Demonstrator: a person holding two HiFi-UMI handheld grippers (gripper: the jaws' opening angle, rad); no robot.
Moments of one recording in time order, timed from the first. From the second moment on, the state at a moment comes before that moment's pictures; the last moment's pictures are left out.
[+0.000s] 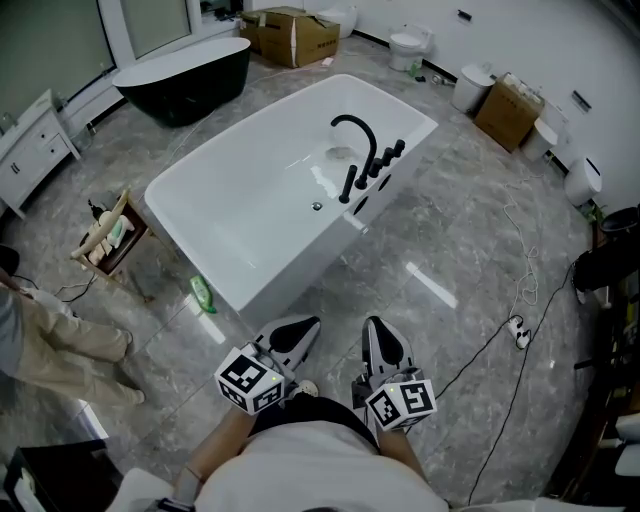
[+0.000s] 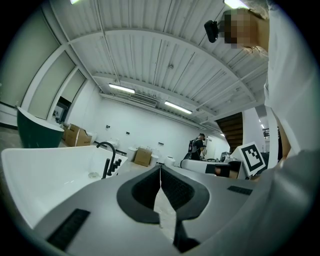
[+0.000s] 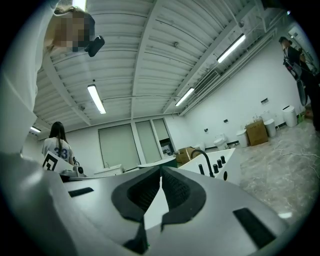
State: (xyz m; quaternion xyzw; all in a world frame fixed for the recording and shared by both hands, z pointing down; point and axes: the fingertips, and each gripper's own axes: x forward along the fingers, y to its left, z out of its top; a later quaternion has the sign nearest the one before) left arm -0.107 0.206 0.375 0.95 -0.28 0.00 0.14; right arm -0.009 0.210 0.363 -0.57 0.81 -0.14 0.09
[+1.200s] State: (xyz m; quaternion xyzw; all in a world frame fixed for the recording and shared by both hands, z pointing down) left arm -0.069 0.145 0.393 0.95 -0.27 0.01 0.16; right arm 0.037 0.158 0.365 -0.59 0.79 -0.13 0.10
